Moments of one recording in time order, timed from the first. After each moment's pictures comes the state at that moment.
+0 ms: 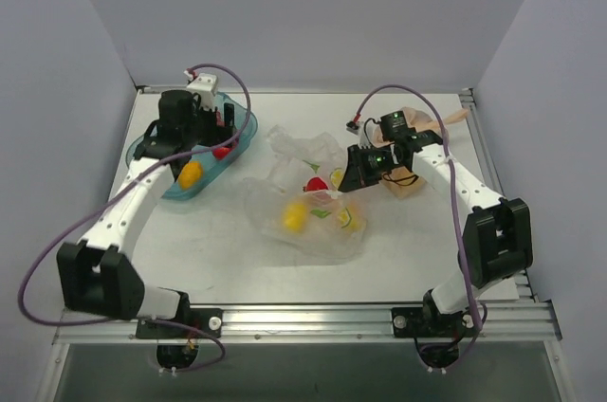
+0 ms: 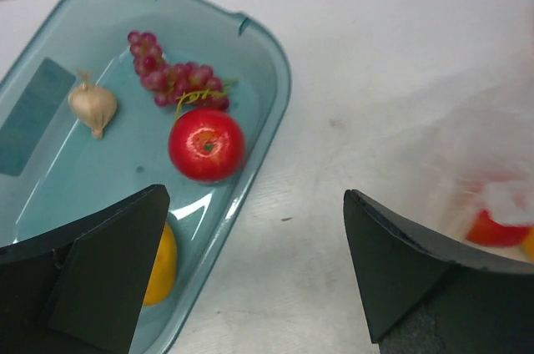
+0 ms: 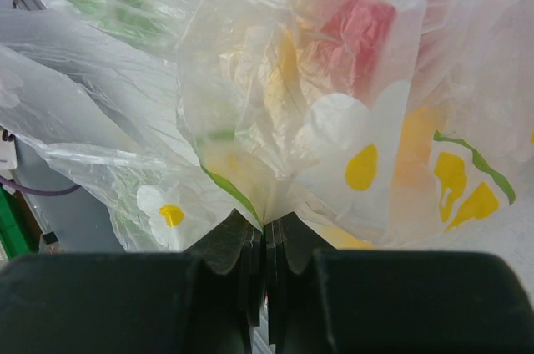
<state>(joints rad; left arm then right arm) -0.22 1.31 1.21 -0.31 0.08 -0.04 0.32 1.59 1.22 -0.70 -0.72 0.02</state>
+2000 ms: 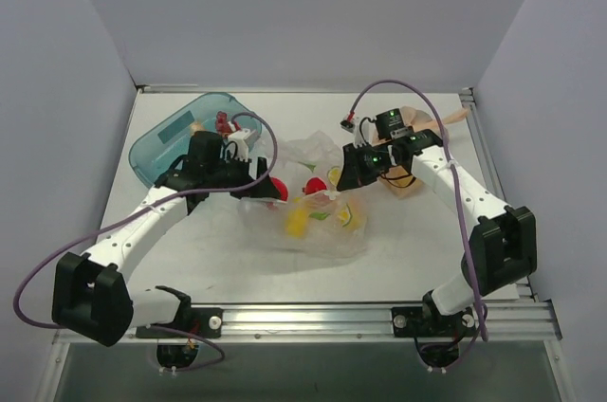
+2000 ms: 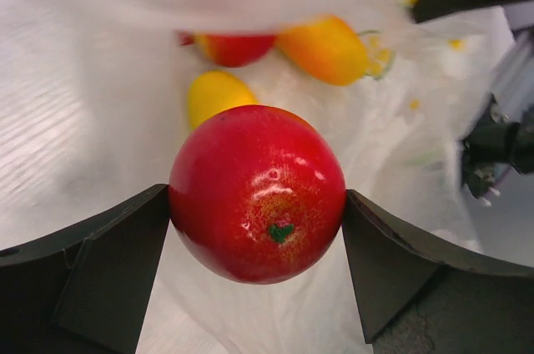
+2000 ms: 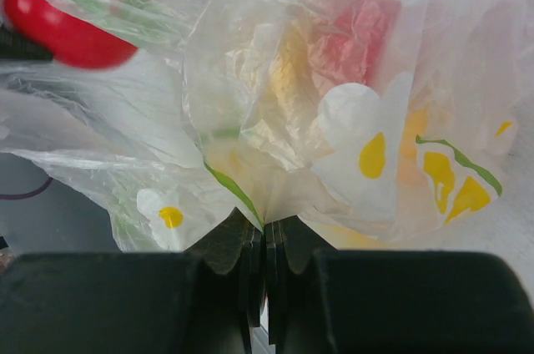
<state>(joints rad) -0.35 1.28 0.94 -0.38 0.54 -0.24 0.38 1.54 1.25 -0.72 -0.62 -0.02</state>
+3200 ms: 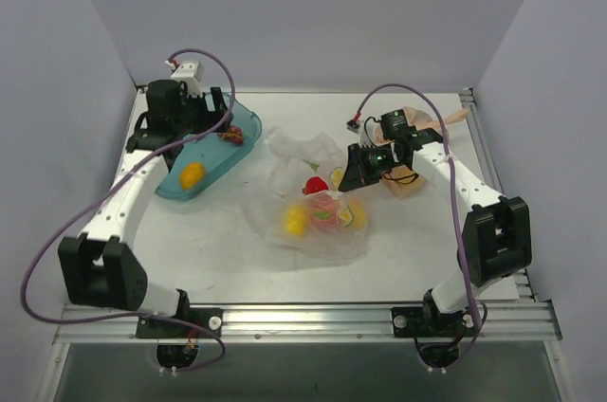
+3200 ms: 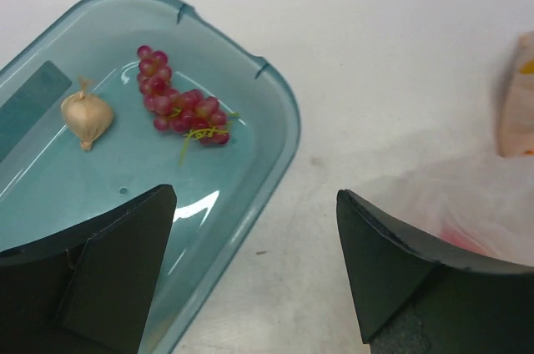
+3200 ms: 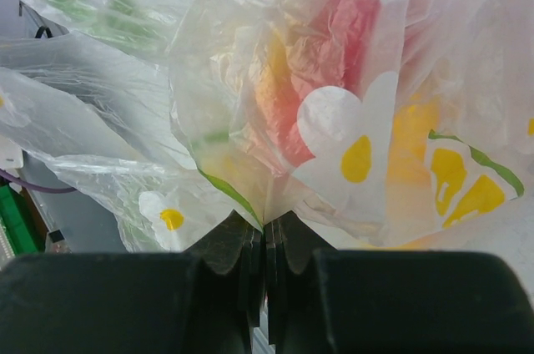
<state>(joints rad) -0.13 1.39 1.27 -0.27 0.18 -0.19 0.31 1.60 1.23 -0.72 -0.73 0.03</state>
